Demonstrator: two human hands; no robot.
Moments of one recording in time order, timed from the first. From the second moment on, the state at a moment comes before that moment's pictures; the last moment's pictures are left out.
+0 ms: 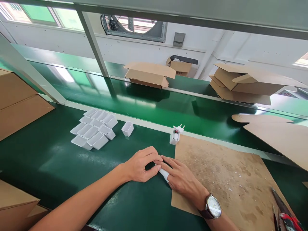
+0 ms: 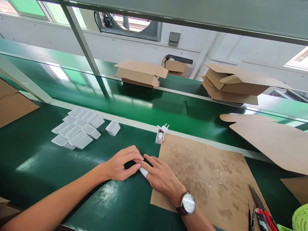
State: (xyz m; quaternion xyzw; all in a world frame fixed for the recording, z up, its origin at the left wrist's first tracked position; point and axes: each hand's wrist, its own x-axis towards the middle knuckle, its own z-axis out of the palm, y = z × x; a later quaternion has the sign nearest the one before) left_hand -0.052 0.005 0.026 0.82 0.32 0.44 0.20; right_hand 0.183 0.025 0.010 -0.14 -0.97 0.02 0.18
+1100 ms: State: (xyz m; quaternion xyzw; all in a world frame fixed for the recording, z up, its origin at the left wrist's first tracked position) left_hand -0.053 0.008 0.026 0.81 0.31 0.46 0.22; right_hand 0.179 0.025 0.007 -0.14 -0.97 -0.03 0.19
